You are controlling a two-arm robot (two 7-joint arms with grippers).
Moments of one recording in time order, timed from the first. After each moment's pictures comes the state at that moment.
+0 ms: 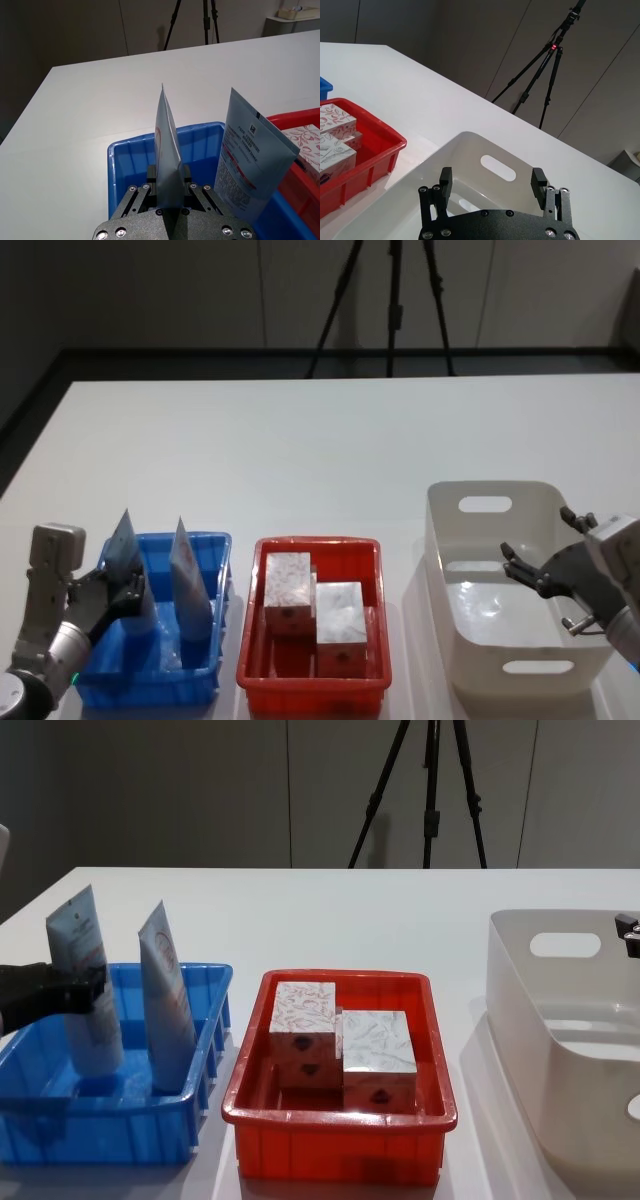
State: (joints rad) left arm -0.32 0.30 0.17 -1.06 -0.19 0.00 -0.18; right arm 0.20 0.60 -0.45 -1.41 0.25 -0.12 -0.03
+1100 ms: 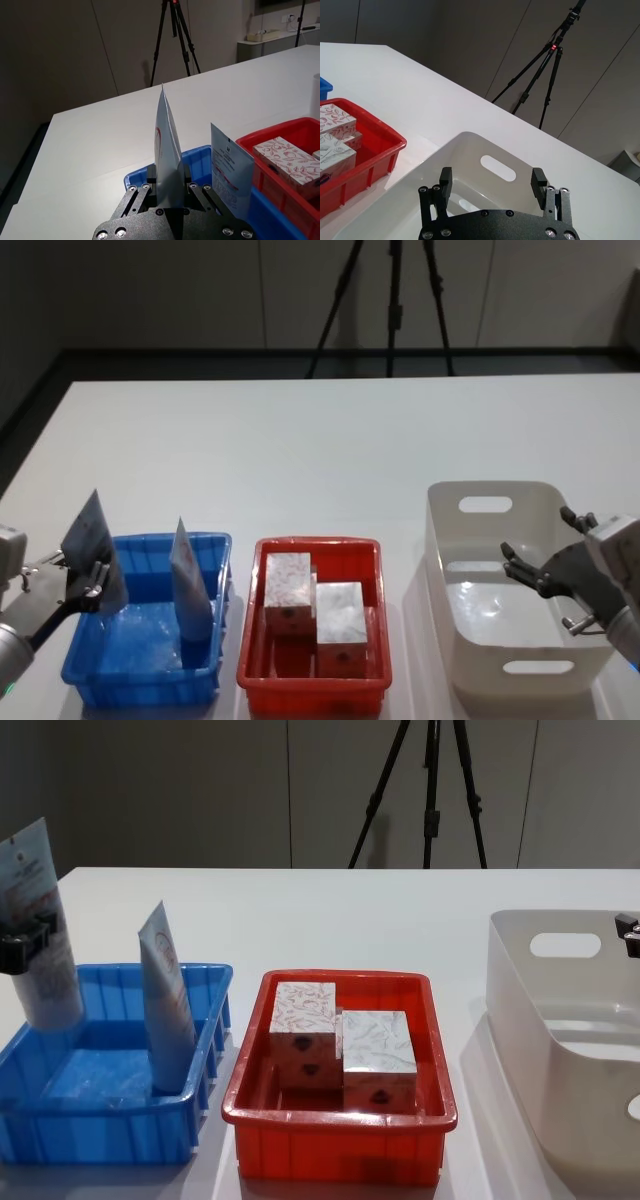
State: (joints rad) left arm -0.17 0.40 0.07 -1.30 -0.18 -0.06 -0.32; right arm 0.20 0.60 -0.45 -1.41 0.25 -0.12 -0.03
